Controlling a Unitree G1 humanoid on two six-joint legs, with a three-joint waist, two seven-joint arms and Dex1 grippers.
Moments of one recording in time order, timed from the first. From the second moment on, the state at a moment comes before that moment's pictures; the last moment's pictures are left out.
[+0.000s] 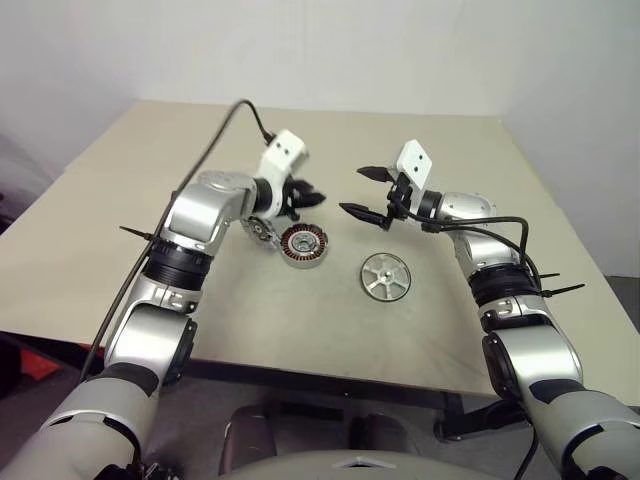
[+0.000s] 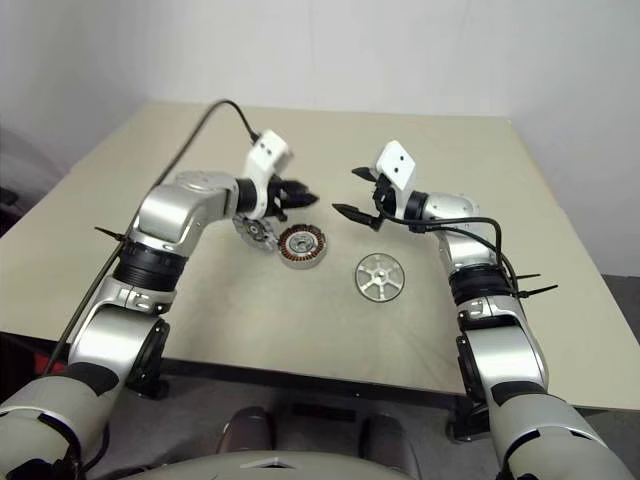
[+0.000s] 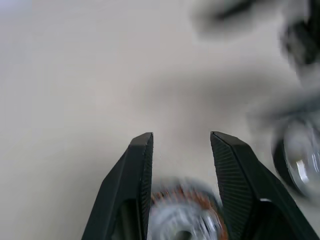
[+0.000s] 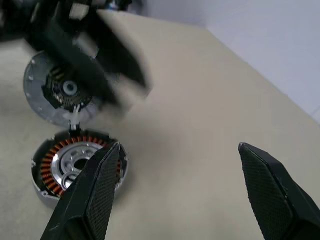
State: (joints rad) left arm -0.92 0.32 -0.08 0.20 -0.22 0.84 -0.68; right arm -0.80 -0.40 0.06 0.64 0.12 -0.13 1.03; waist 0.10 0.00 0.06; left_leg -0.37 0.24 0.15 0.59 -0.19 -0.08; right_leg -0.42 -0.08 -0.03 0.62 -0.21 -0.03
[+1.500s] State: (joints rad) left arm -0.45 0.47 0.38 -0.16 -0.35 0.97 -0.29; right arm -0.77 -0.27 0.32 0.62 -0.04 -0.08 1.03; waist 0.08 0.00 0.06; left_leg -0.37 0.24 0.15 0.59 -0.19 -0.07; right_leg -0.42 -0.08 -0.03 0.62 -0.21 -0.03
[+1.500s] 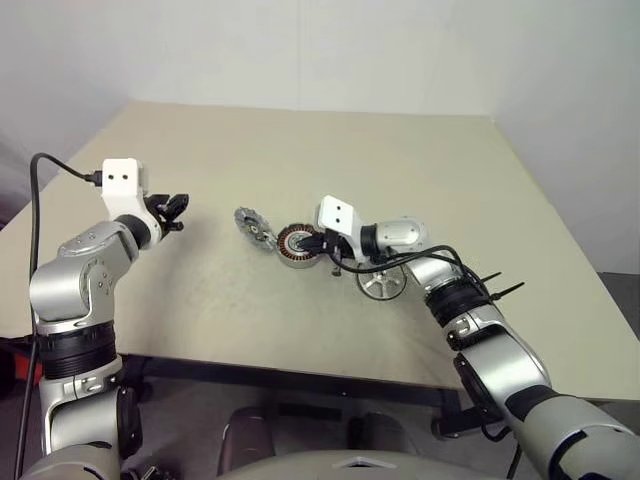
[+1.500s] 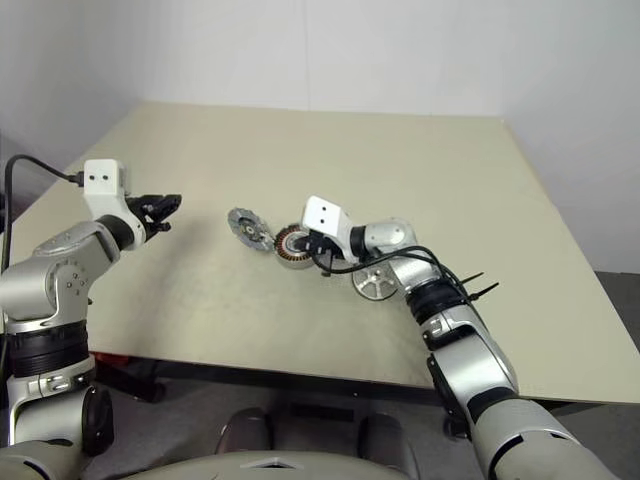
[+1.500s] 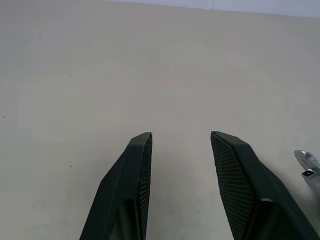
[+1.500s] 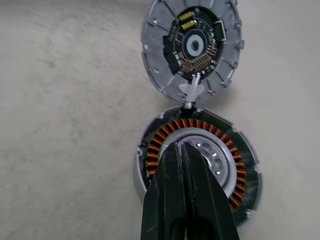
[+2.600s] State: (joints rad) left arm -0.43 0.43 0.35 -0.19 -0.37 0.98 -0.25; right arm -0.88 -0.34 0.41 0.76 -0.25 -0.35 1.06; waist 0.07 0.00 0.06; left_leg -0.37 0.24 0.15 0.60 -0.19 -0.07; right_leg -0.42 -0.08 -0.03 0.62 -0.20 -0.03
